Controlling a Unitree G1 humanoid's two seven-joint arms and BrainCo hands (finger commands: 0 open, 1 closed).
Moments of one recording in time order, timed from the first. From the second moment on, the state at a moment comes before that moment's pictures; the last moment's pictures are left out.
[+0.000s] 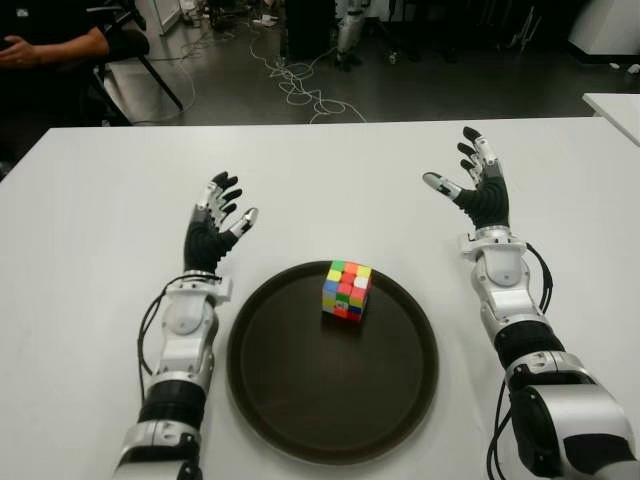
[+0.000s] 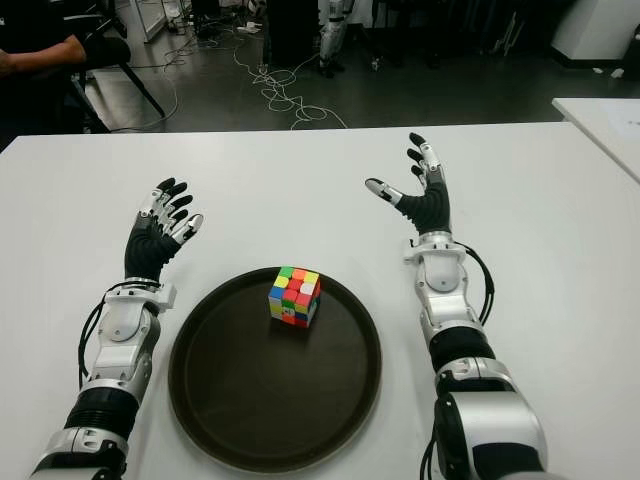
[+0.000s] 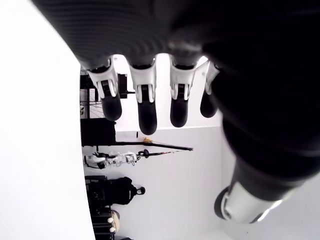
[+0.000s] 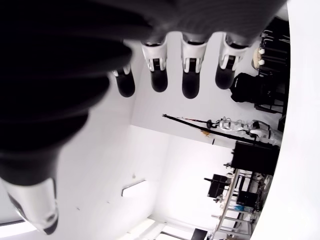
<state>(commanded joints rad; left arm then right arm) -0.34 0.02 0.12 0.61 -0.05 -0.49 -0.03 -0.60 -0.12 -0.10 0.93 -0.06 -0.62 -0.11</state>
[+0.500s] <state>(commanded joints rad) -0.35 0.01 0.12 0.61 -0.05 -0.50 -0.03 -0.45 -0.10 -0.07 0.65 -0.07 -0.53 -0.10</state>
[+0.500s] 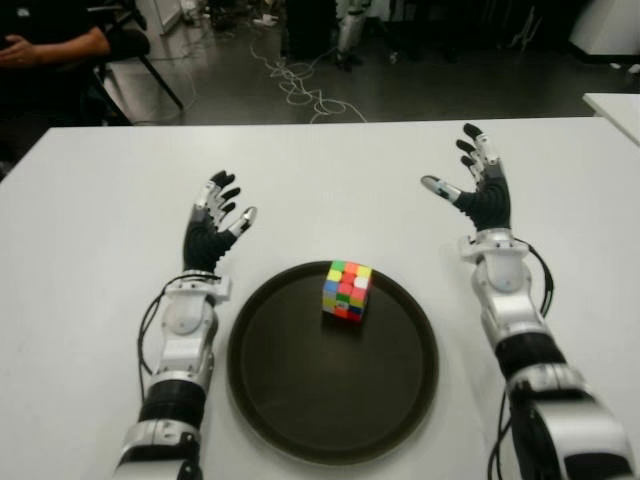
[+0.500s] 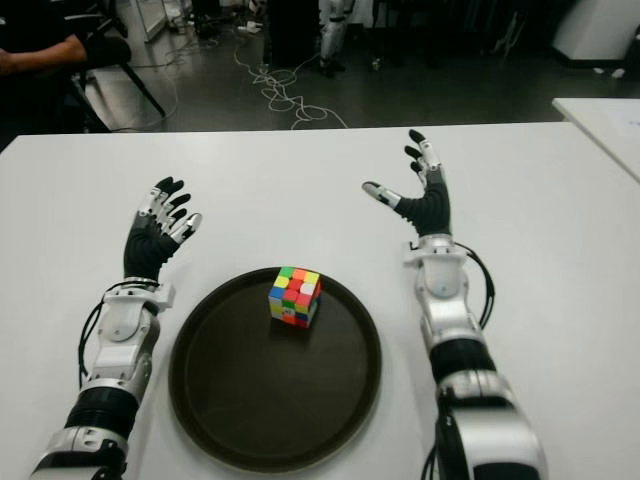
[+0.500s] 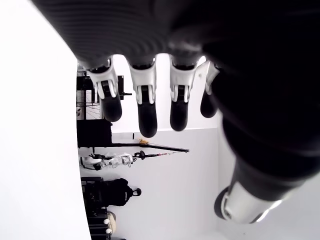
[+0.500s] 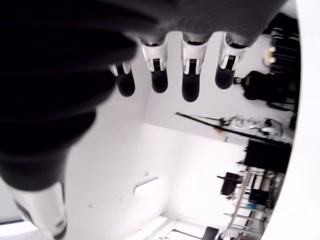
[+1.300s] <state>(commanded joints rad) -0.35 0.02 0.12 0.62 -0.04 -0.50 -0.02 -0.39 -0.09 -0.08 0.54 -0.08 -0.43 -0.11</state>
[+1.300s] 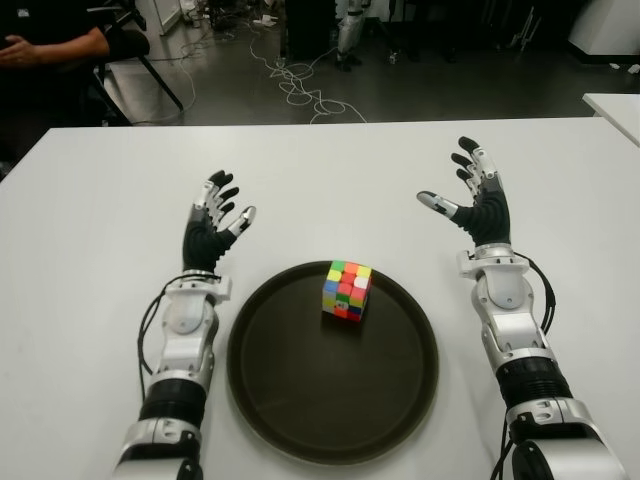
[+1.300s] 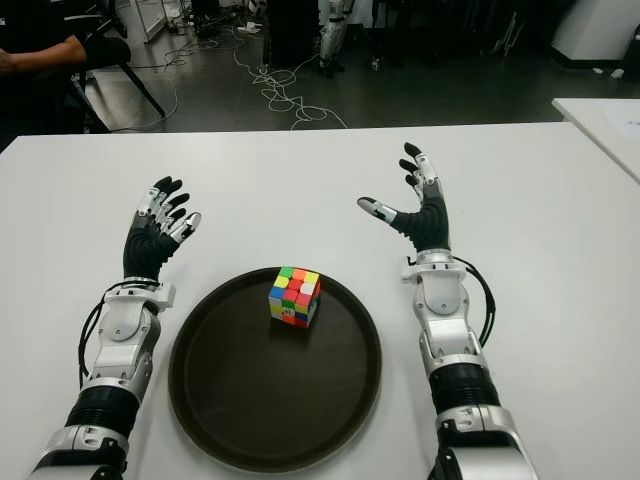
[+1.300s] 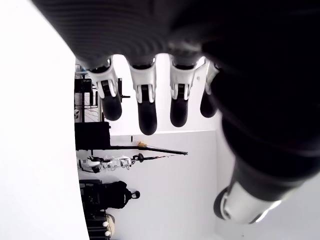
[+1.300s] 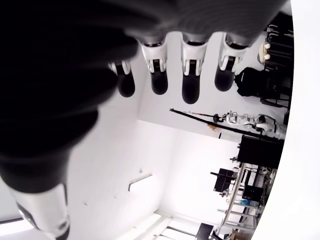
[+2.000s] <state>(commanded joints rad) -0.35 0.03 0.13 0.62 -0.04 -0.48 -0.02 -0.41 -0.09 -0.08 0.56 -0.05 -0.36 -0.06</state>
